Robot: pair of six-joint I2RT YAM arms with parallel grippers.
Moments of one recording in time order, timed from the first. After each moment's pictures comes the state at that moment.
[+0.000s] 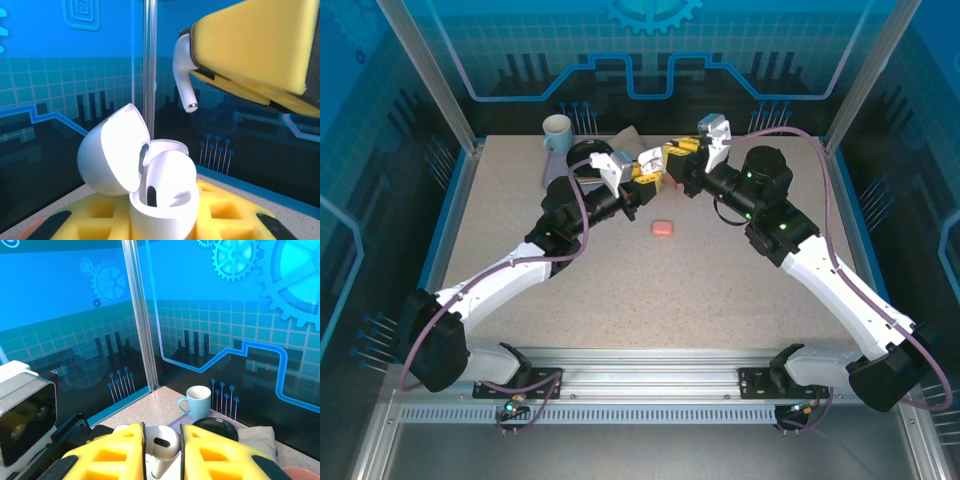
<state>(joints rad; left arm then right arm) -0.56 1.36 0.98 0.55 0.35 -0.09 0.57 1.23 1.26 0.00 -0.22 0.12</state>
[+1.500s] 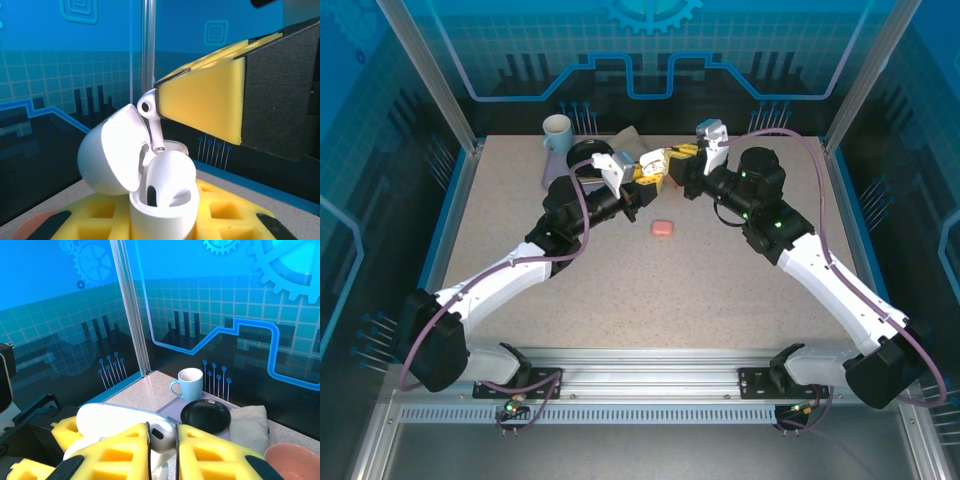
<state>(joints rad) -0.57 1.36 0.98 0.52 0.35 -0.09 0.54 1.25 1.22 -0.01 -0.22 0.12</state>
